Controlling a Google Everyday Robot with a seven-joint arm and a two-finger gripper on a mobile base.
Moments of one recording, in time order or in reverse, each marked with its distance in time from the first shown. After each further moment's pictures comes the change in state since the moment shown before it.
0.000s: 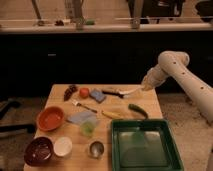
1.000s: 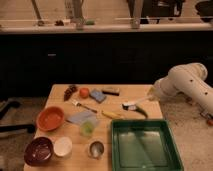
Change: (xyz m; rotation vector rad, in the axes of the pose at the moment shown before) arm -0.009 0.082 -0.059 0.084 0.079 -0.099
